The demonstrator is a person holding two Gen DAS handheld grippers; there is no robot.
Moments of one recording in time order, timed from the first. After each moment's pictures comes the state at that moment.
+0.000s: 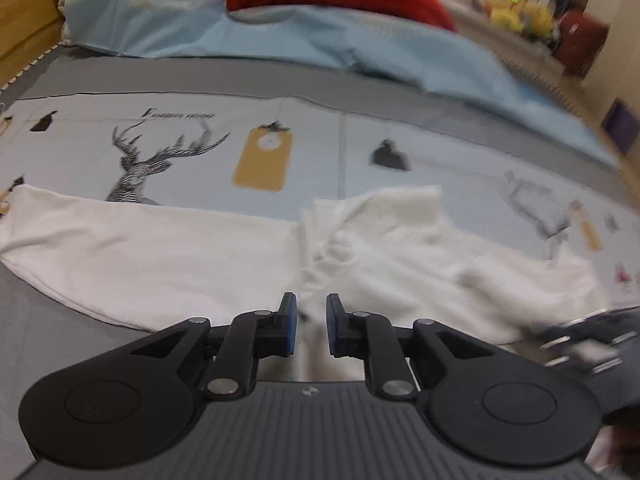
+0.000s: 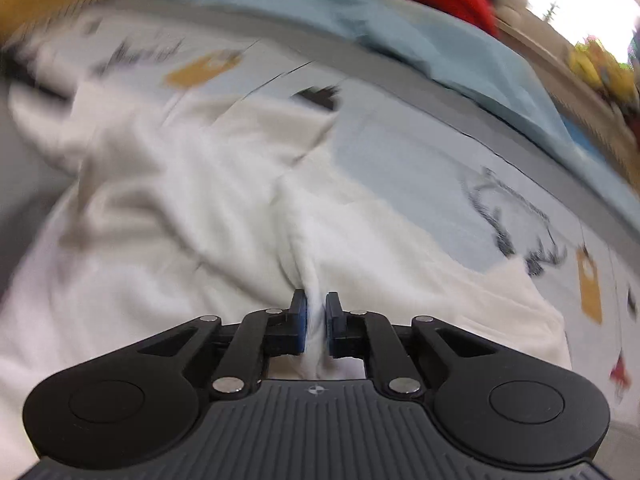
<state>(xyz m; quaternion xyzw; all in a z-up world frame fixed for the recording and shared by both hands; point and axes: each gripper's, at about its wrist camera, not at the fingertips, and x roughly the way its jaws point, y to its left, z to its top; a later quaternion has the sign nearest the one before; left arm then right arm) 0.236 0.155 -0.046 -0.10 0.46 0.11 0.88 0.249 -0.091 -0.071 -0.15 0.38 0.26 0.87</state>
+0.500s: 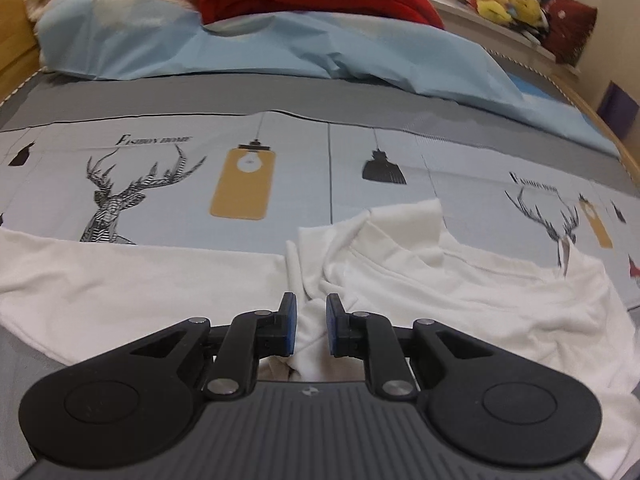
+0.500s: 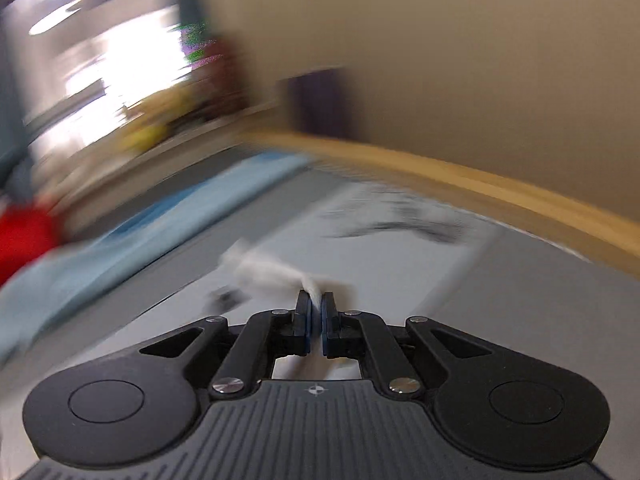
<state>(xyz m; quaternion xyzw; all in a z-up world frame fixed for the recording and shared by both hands) 0.271 0.146 -0.059 -0.07 0.45 0.08 0.89 0.279 -0.569 -0.083 0.27 0.24 -0.23 0.90</state>
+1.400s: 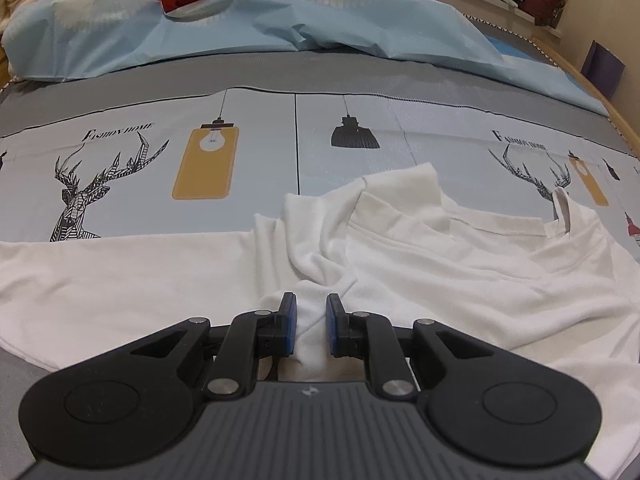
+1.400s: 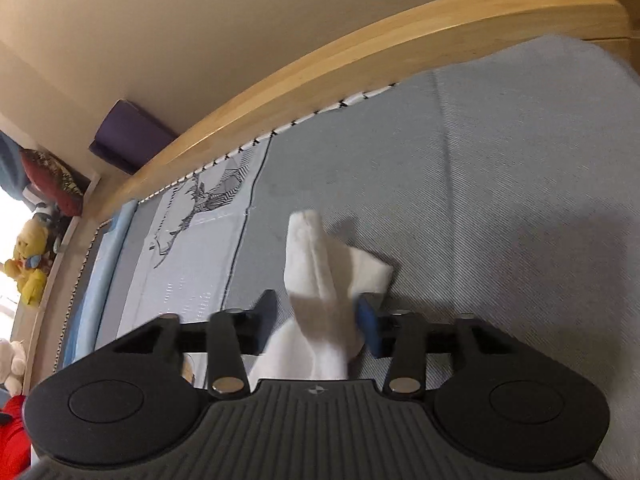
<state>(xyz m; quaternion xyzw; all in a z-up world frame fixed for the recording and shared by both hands) 0.280 0.126 -0.082 -0.04 0.48 0.05 0.88 0.238 -0.676 -0.196 0.51 0.23 -0.30 0.77</state>
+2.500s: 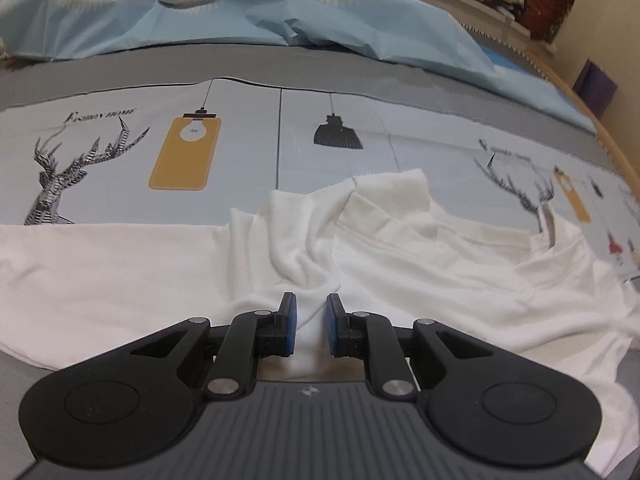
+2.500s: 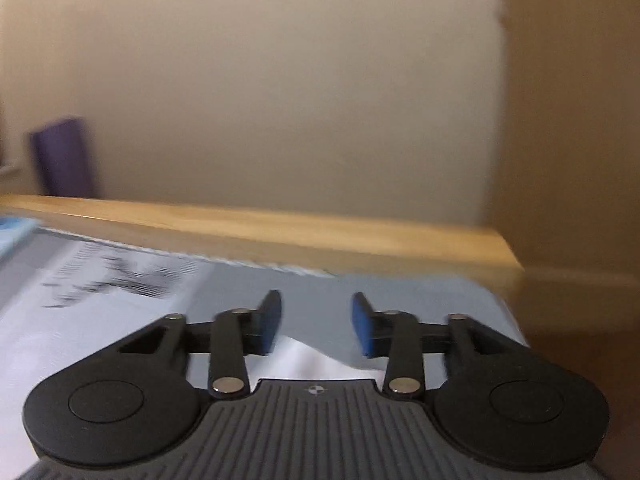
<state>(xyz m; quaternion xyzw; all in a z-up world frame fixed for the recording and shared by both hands) 0.286 0.130 -0.088 -0.09 0.47 0.03 0.87 0.287 -0.578 -0.108 0.17 0.20 -0.48 0.84</state>
